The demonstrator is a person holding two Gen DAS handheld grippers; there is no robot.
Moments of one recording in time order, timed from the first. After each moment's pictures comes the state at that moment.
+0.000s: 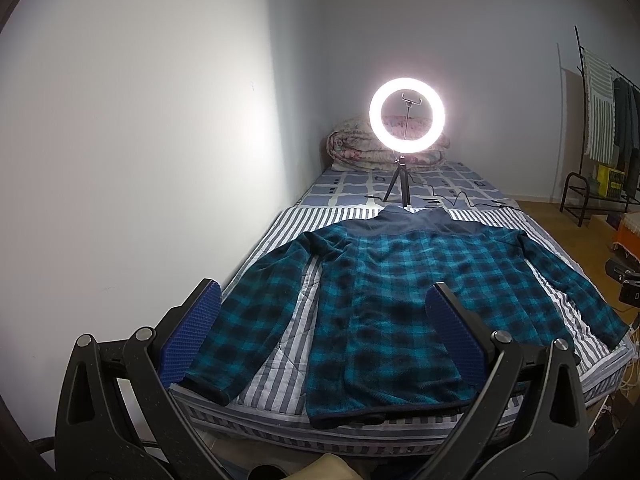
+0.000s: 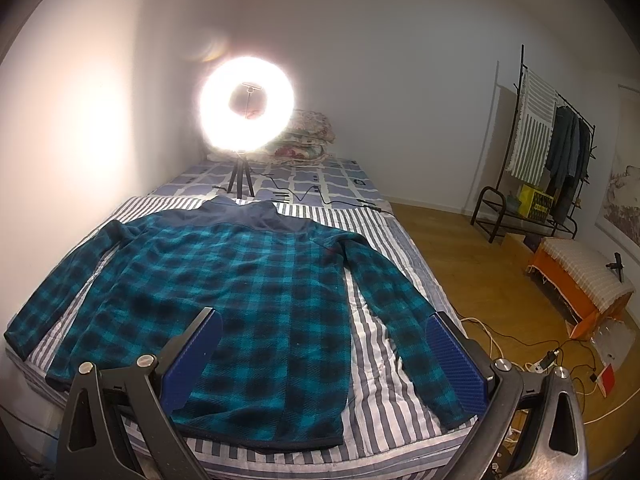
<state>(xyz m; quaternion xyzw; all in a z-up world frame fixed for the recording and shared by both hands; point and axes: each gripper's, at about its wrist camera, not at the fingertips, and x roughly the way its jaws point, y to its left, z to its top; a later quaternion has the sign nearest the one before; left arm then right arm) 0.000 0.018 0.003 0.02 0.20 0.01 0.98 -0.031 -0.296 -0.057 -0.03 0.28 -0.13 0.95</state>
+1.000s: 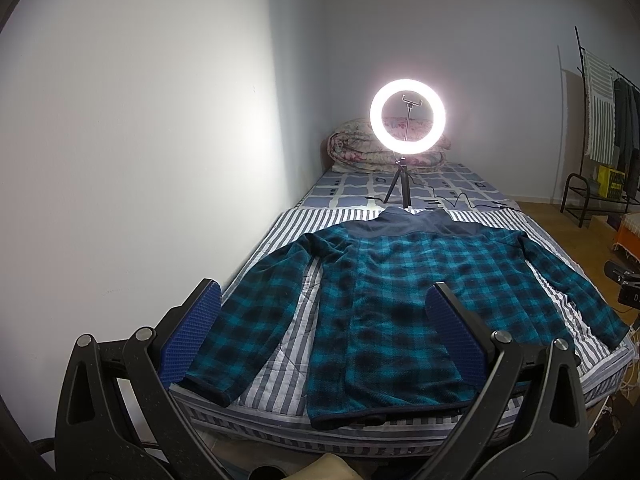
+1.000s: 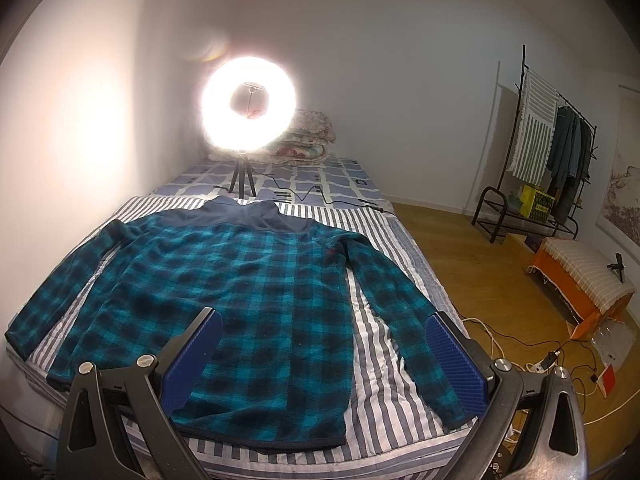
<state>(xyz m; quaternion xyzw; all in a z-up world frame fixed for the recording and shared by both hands) -0.001 0.019 0.002 0.02 0.20 0.01 0.98 -0.031 -0.296 -0.057 -0.03 0.28 -0.13 0.95</state>
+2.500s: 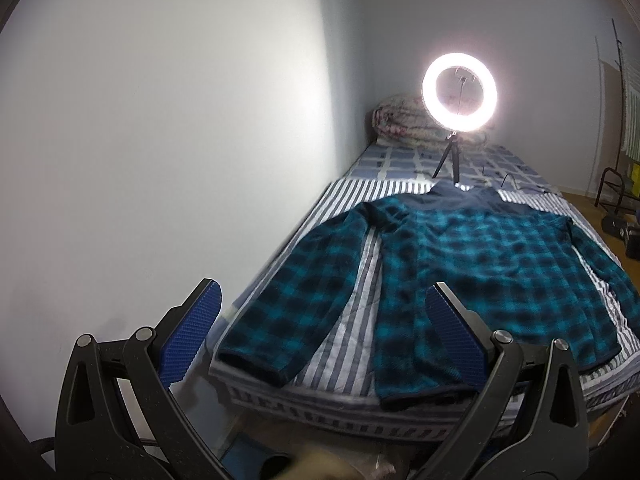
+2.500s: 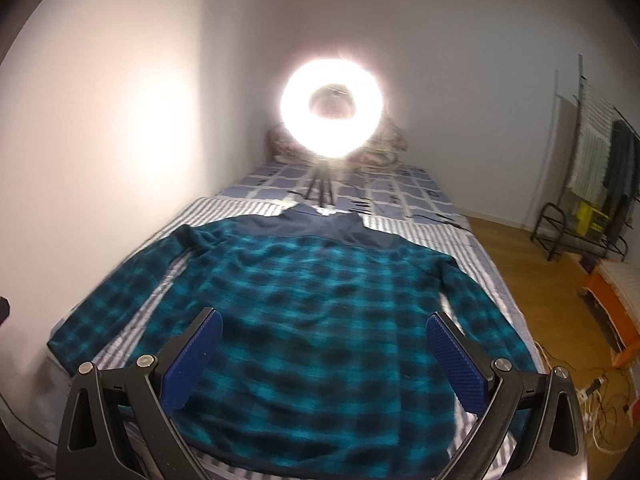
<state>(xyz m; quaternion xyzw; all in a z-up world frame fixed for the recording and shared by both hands) 0.006 0.085 -0.034 0.01 0.25 0.08 0.97 0.029 -0.195 -0.053 -0.03 0.28 -0.01 0.96</state>
